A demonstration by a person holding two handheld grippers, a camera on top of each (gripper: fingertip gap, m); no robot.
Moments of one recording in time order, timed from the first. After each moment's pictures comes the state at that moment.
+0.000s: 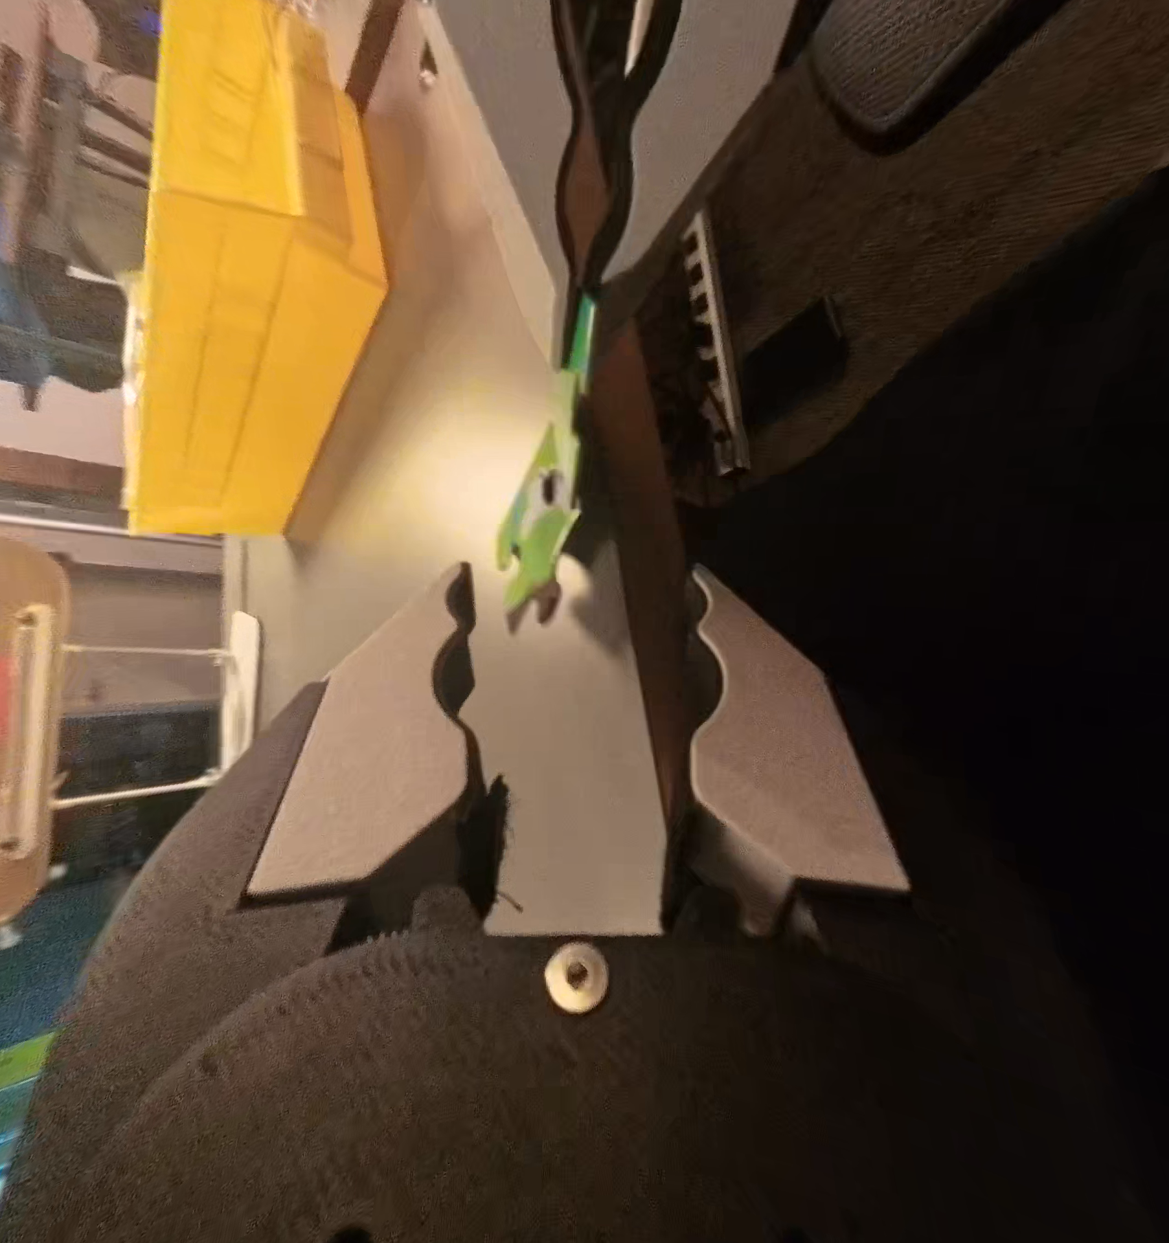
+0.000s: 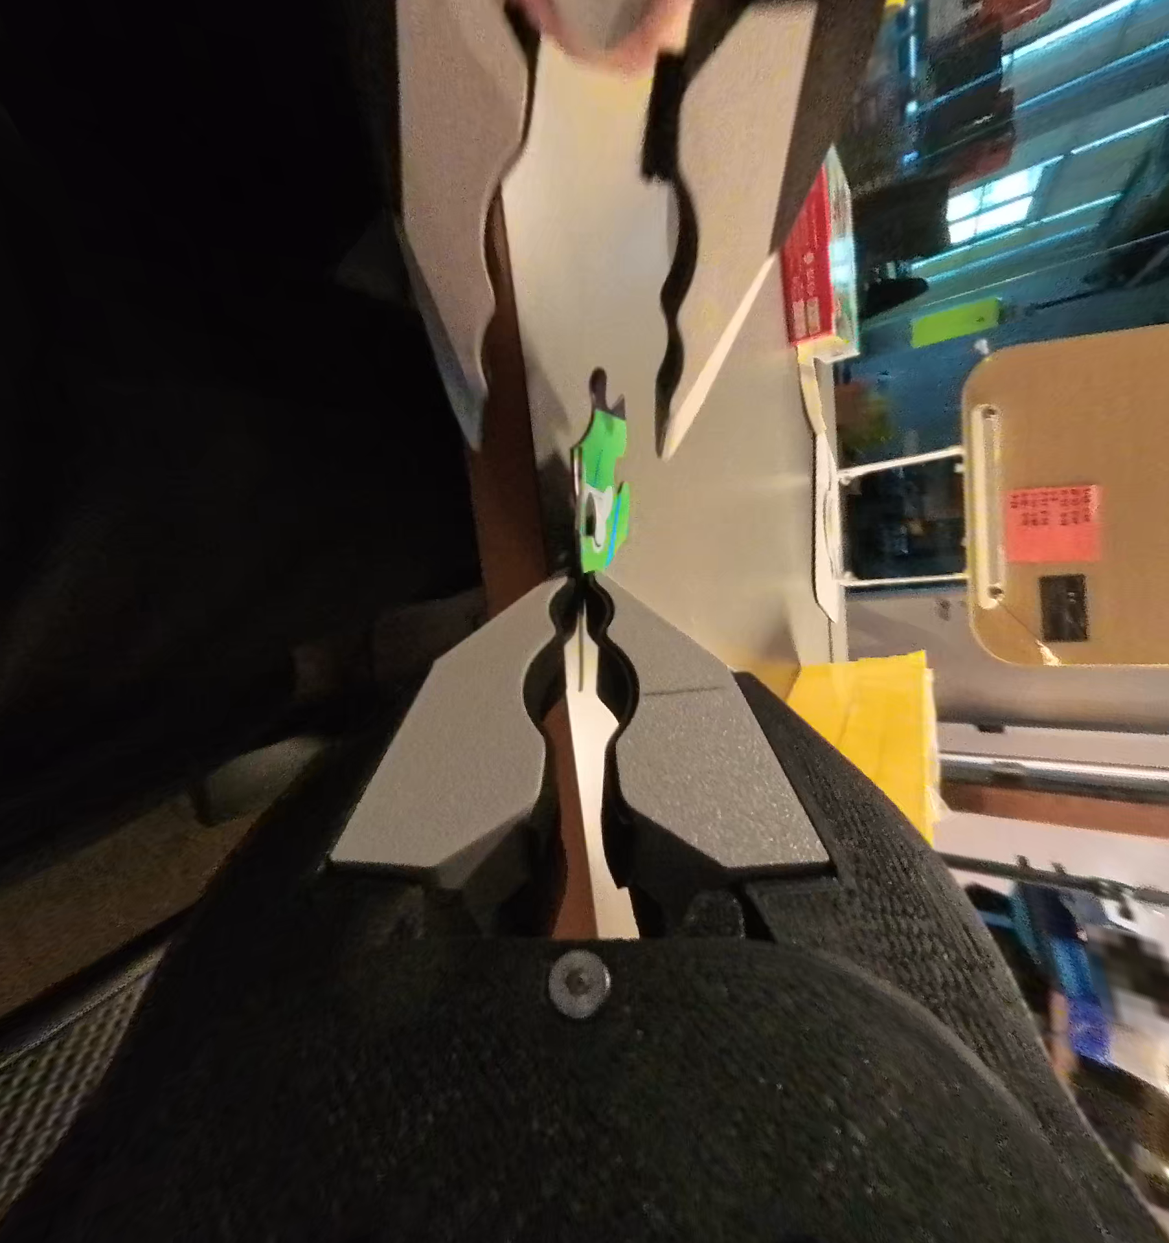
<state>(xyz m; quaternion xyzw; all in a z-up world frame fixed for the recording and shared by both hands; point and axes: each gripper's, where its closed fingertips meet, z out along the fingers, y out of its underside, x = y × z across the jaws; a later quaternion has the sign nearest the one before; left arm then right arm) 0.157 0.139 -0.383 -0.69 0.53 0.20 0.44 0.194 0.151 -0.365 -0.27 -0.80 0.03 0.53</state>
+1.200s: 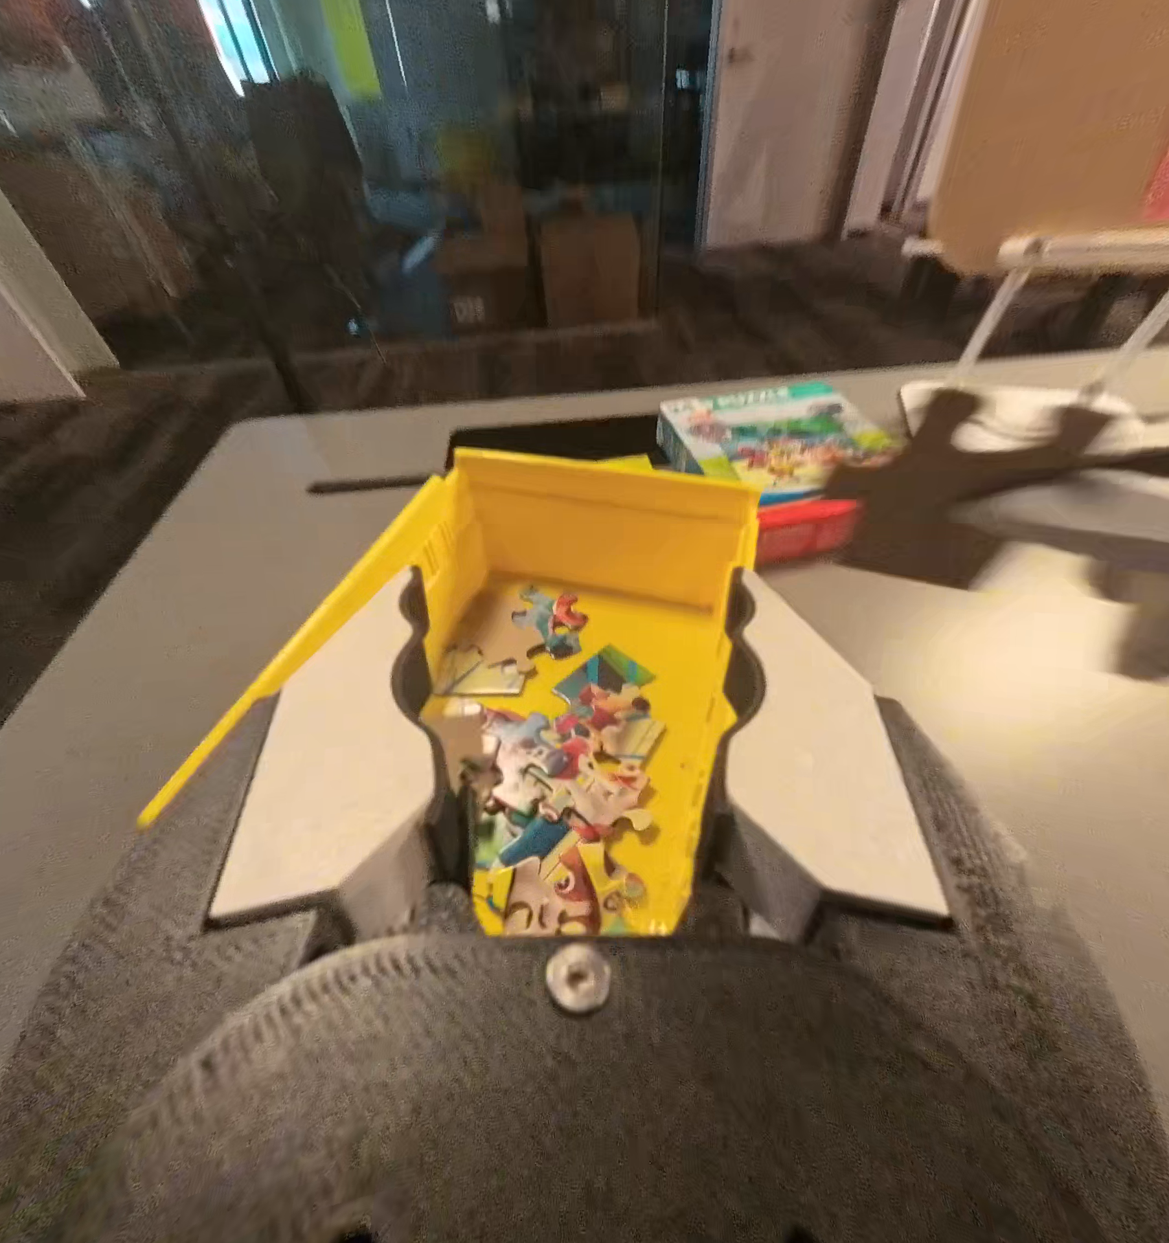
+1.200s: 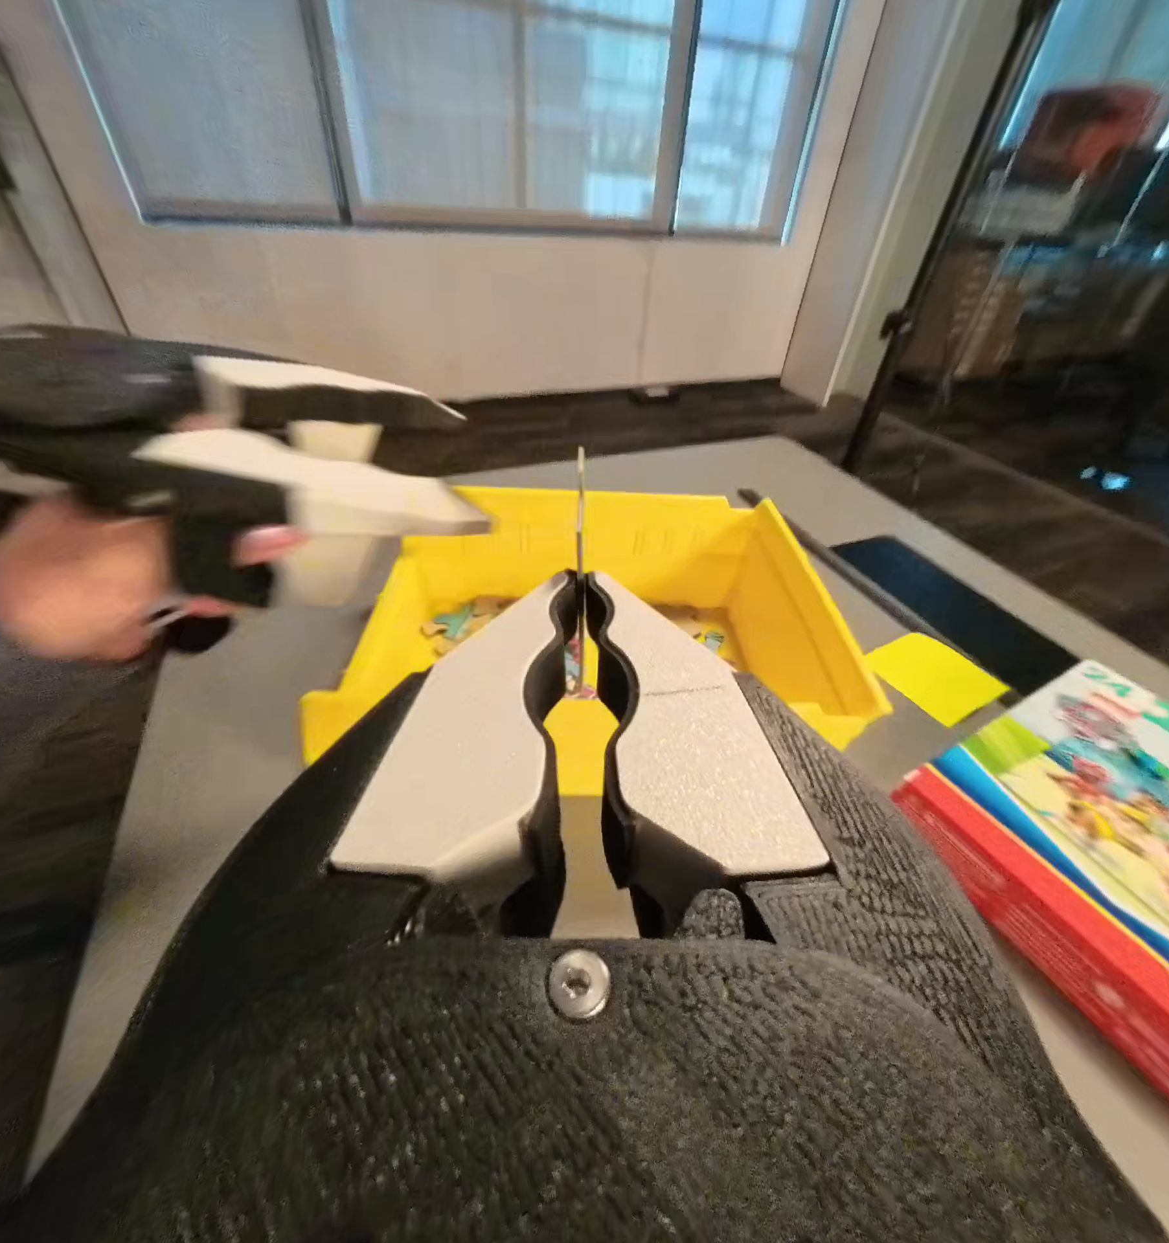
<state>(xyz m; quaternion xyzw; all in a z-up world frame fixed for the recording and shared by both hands) -0.305 -0.034 -0.190 -0.74 -0.26 0.24 0.57 -0.239 0.032 -0.177 -0.39 -0.63 0.55 0.38</state>
